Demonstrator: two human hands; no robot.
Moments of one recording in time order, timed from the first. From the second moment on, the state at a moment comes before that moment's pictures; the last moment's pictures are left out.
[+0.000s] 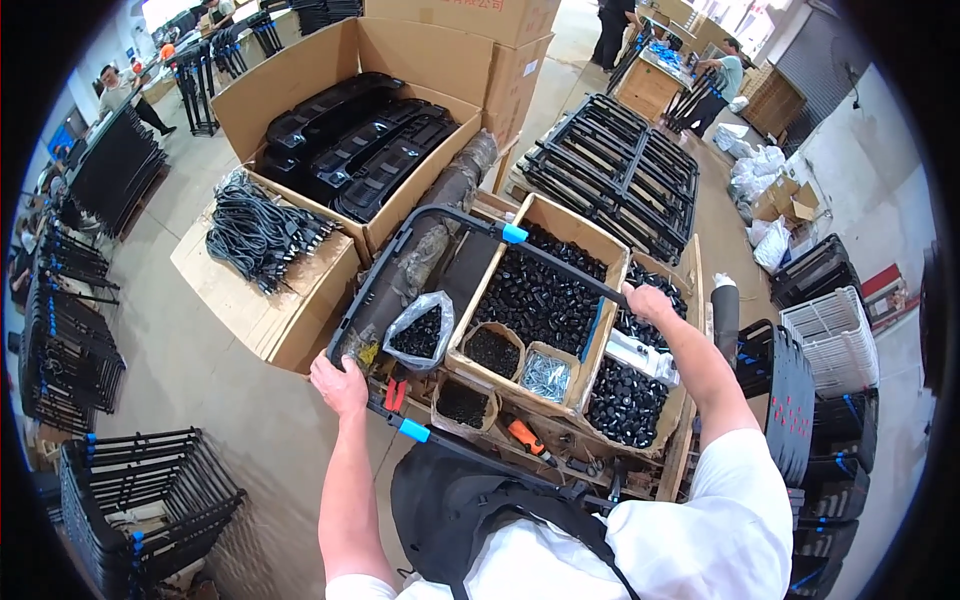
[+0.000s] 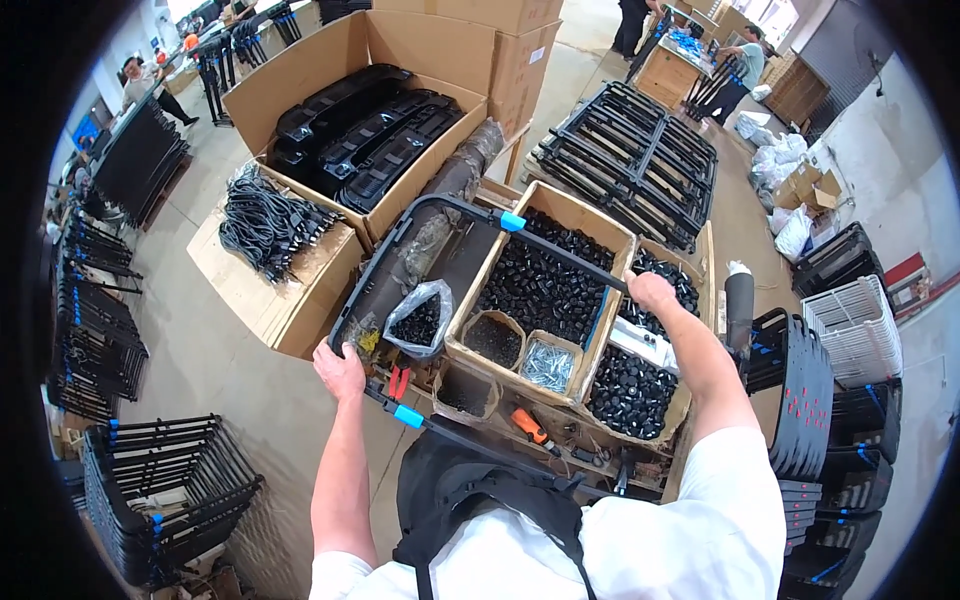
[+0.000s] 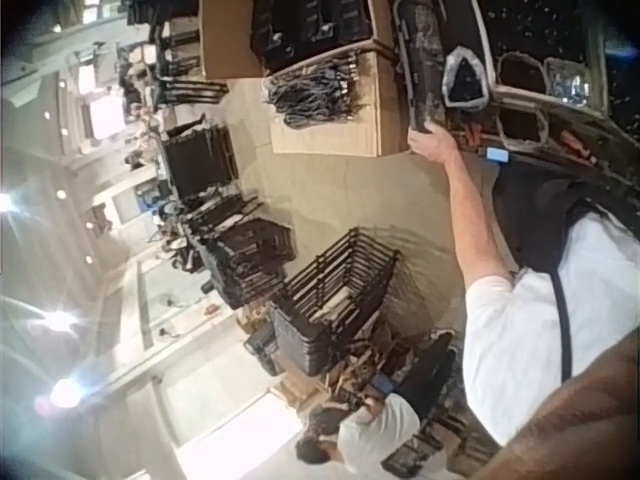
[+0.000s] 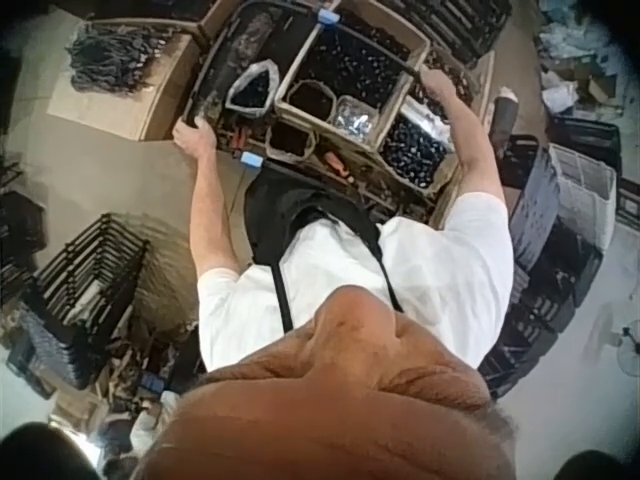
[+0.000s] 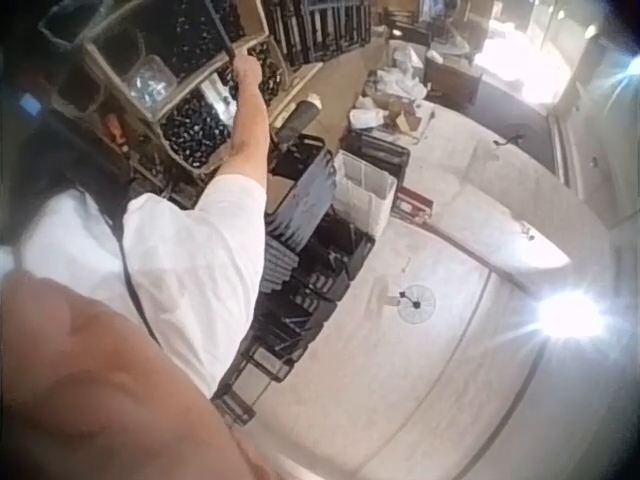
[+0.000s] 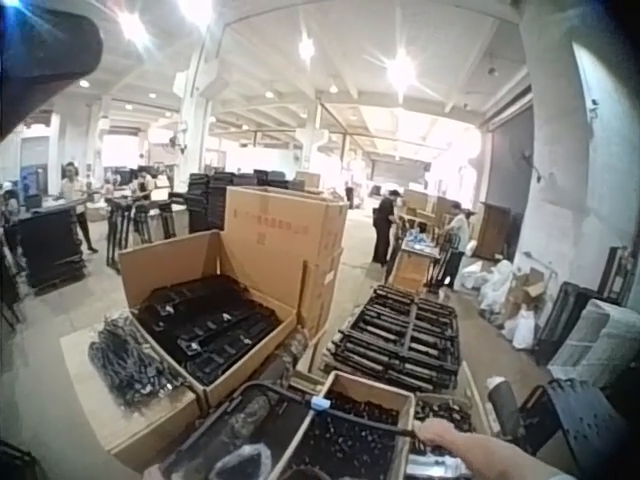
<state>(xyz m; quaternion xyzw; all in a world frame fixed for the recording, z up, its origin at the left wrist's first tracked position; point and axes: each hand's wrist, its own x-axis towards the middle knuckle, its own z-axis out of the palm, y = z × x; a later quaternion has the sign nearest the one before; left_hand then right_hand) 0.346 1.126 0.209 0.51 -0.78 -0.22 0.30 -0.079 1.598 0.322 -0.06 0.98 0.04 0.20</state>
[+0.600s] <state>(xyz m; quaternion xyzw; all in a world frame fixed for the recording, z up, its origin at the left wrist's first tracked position) 0.346 1.126 0.211 0.52 -0.78 -0.22 0.28 -0.087 1.600 0.304 -0.17 0.98 0.03 0.11</state>
